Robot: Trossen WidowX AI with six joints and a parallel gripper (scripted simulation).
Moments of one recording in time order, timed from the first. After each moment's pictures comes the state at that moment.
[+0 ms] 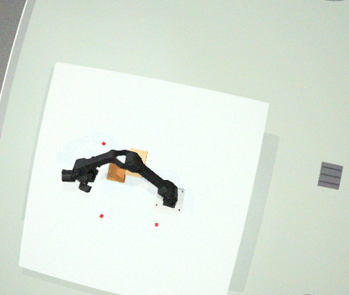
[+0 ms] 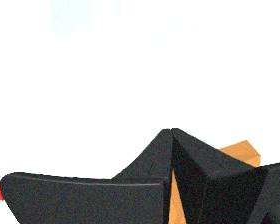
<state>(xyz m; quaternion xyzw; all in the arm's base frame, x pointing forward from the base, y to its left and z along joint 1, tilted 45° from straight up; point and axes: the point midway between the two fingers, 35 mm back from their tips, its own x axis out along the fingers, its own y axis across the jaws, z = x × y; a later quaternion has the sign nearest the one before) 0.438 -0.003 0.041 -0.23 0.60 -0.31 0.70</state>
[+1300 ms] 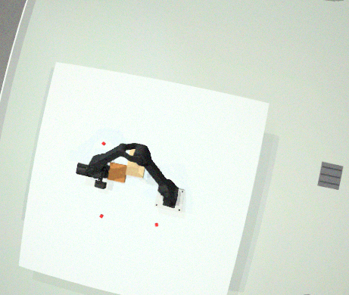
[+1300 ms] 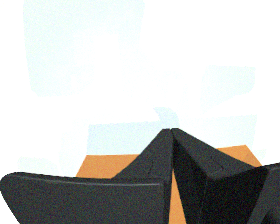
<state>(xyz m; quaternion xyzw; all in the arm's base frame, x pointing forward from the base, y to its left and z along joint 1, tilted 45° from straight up) 0.396 -0.063 0.019 -0.30 0.64 -0.24 0.67</state>
